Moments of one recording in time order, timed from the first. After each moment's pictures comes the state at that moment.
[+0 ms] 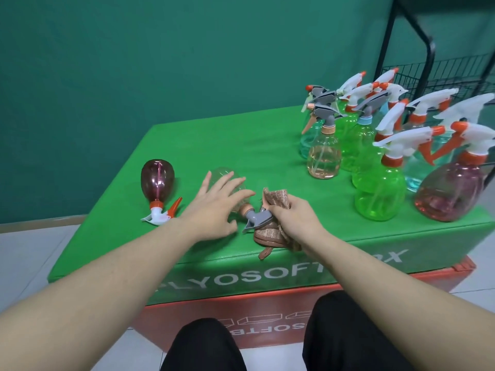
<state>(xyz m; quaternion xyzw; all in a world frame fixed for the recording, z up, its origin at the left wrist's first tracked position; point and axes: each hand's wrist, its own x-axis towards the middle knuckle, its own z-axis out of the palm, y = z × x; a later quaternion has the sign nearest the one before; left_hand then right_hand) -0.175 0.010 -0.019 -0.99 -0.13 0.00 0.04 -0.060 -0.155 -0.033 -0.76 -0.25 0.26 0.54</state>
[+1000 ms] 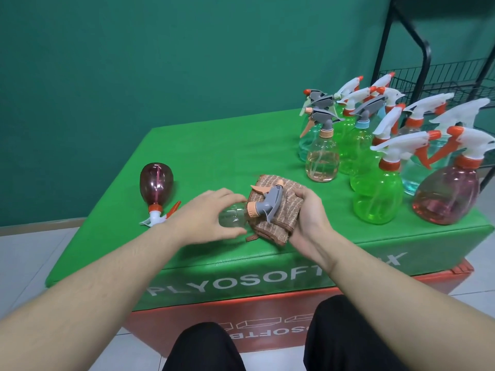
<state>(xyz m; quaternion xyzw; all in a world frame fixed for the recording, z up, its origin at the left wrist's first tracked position) -0.190 0.017 -0.011 -0.99 -0.11 -0.04 -0.09 -0.056 -0.160 -0.021 -0.48 -0.04 0.43 0.76</state>
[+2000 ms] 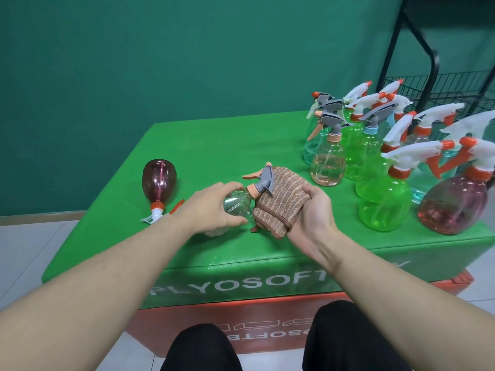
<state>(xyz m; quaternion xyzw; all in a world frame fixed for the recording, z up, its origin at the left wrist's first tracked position) -0.174 0.034 -0.015 -0.97 -0.20 -0.06 -0.14 -0.058 -0.150 -0.013 -0.41 -0.05 0.42 0.81</state>
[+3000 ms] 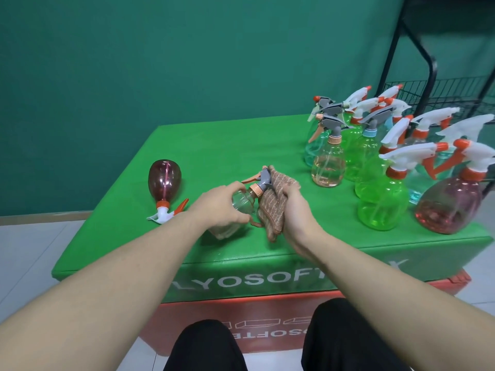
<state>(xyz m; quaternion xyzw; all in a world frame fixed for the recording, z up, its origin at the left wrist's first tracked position) -0.168 0.011 -0.003 -0.94 -0.28 -0.03 -0.18 -0.078 -0.130 -0.015 -0.59 -0.17 0.35 0.71</state>
